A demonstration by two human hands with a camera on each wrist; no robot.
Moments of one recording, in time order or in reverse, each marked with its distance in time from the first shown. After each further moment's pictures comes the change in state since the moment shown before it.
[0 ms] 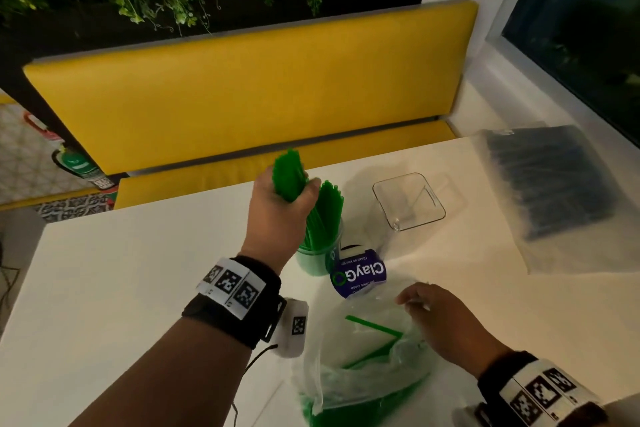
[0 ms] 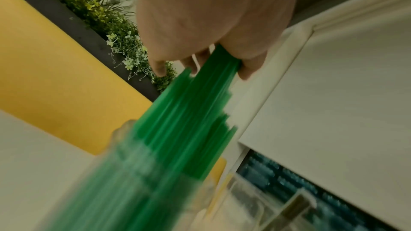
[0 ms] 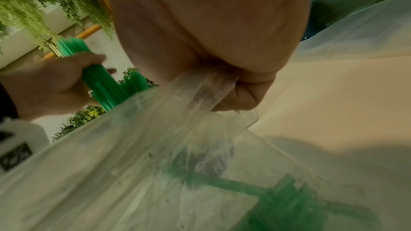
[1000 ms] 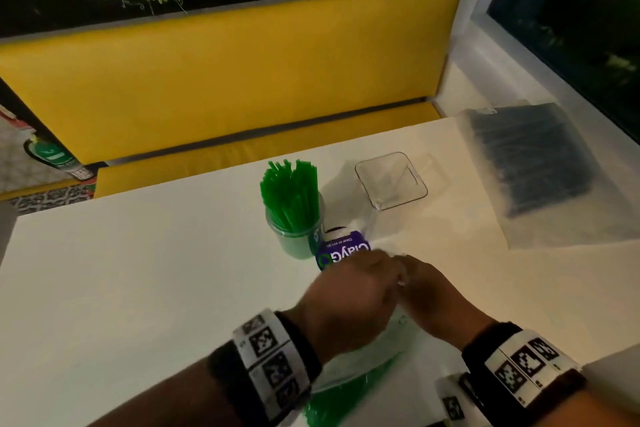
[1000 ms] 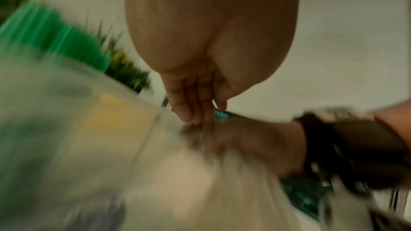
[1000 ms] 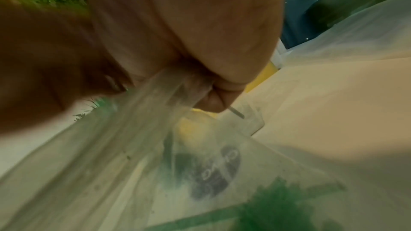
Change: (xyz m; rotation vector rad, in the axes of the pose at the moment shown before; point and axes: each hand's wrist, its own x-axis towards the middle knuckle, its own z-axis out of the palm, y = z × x) left_hand -0.113 0.001 0.053 0.611 -0.756 0.531; right_hand -0.006 -0.014 -0.009 0.077 -0.028 -0.068
